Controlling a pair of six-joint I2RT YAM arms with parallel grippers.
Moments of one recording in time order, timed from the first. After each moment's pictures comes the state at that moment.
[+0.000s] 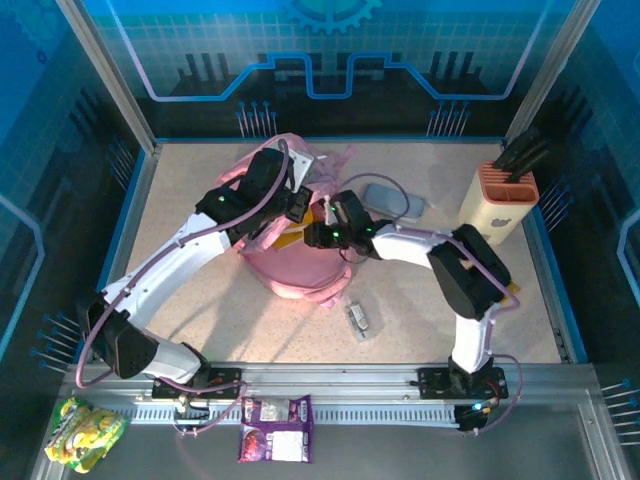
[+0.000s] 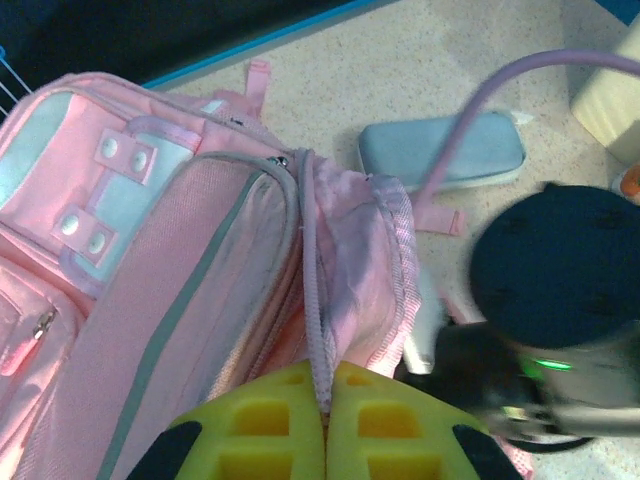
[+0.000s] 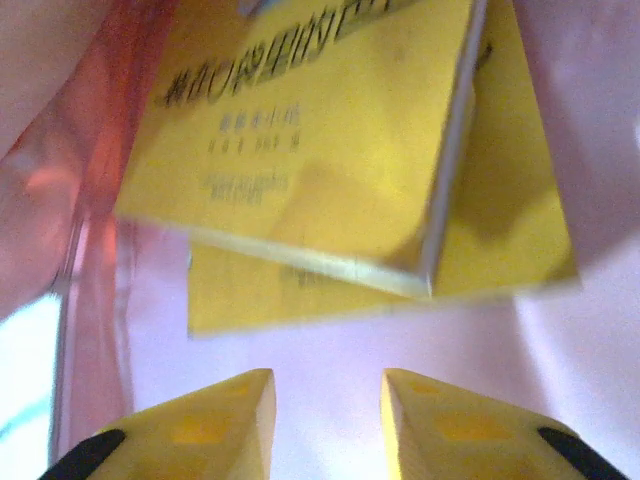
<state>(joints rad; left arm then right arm) -0.60 1.44 1.43 -0.67 -0.09 -0.12 0.65 1.83 1.08 0.03 -0.27 0.57</state>
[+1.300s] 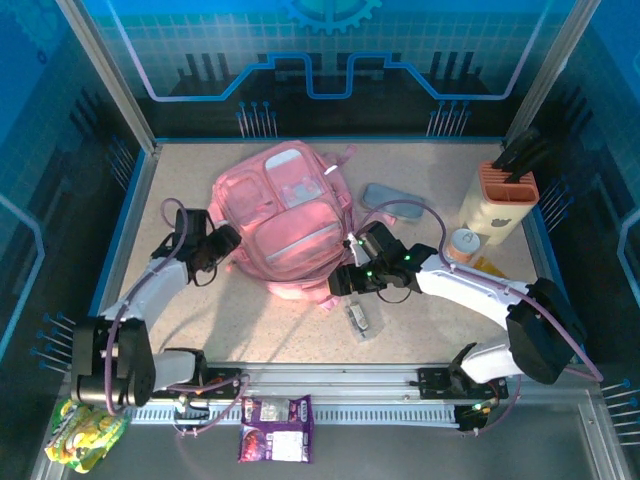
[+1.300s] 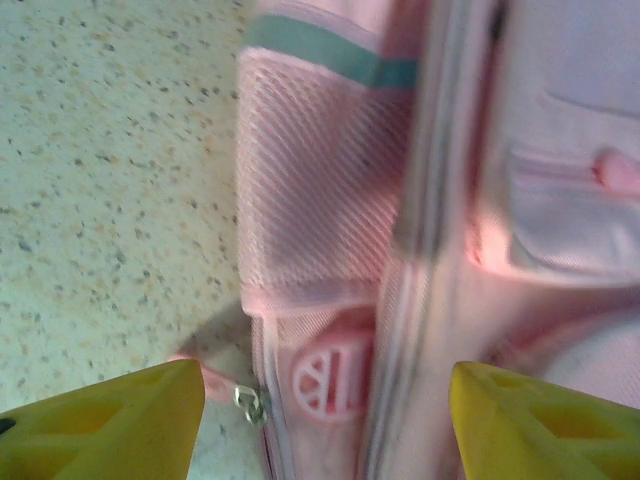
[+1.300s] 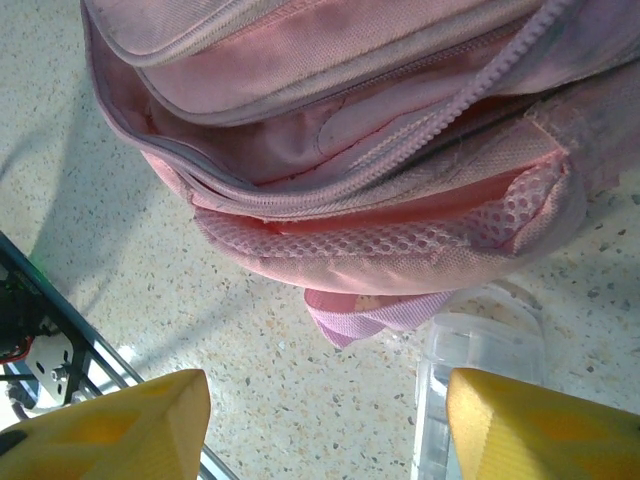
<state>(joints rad) 0.02 1.27 0.68 -0.32 0.13 -0.81 0.73 1.39 0.86 -0.46 -0.33 0.55</state>
